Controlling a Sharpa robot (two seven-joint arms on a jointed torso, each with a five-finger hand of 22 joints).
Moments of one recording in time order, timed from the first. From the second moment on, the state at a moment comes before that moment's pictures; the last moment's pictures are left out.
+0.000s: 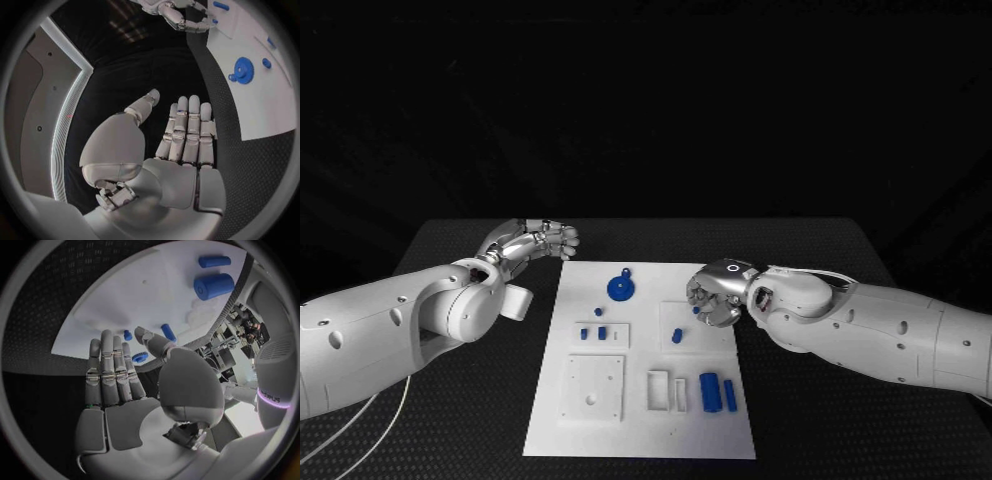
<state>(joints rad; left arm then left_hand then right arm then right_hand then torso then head) 1.23 -0.81 -0.13 1.34 -0.13 -0.22 0.34 1.07 -0.12 0.49 -0.22 0.08 0.88 0.15 0.34 0.48 1.20 0.11 0.07 0.21 0.93 0.10 0.53 0.46 0.05 0.70 0.00 0.61 1.24 1.12 -0.76 -0.12 1.37 -1.73 -0.25 -0.03 1.16 -0.25 0.74 -0.21 0.07 0.94 0.15 0.35 0.39 1.21 0.11 0.16 0.07 1.13 0.03 0.57 0.55 0.25 0.88 0.17 0.35 1.31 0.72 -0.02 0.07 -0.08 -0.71</state>
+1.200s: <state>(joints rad) 1.23 -0.81 -0.13 1.34 -0.12 -0.22 0.33 1.06 -0.12 0.49 -0.22 0.08 0.88 0.15 0.34 0.48 1.20 0.11 0.07 0.20 0.93 0.10 0.52 0.47 0.06 0.70 0.00 0.61 1.24 1.10 -0.73 -0.12 1.34 -1.81 -0.28 -0.06 1.19 -0.23 0.81 -0.22 0.05 1.01 0.12 0.38 0.40 1.26 0.08 0.17 0.11 1.13 0.02 0.60 0.64 0.25 0.89 0.17 0.36 1.31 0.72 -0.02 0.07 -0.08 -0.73</state>
